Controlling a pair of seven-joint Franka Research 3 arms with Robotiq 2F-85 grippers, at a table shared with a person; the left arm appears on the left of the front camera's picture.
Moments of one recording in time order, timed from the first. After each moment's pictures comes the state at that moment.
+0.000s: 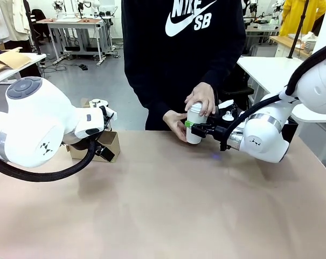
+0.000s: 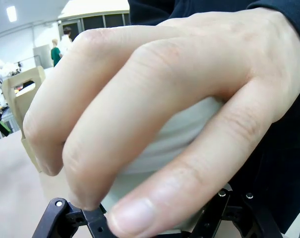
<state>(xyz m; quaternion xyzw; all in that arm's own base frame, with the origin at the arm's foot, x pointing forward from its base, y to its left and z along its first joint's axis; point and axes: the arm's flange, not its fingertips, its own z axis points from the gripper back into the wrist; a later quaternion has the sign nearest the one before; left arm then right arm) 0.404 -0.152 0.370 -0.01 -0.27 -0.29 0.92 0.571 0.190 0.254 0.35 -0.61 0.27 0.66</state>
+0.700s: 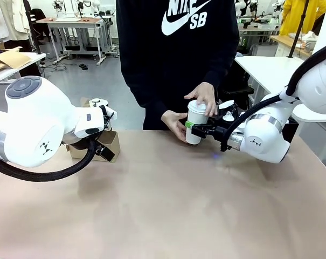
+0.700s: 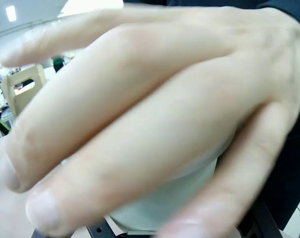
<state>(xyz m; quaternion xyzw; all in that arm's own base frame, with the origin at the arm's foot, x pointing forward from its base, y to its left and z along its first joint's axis) 0.404 -0.152 0.370 -0.01 -0.27 -0.29 0.92 0.571 0.190 0.252 0.35 -0.61 0.27 0.66</state>
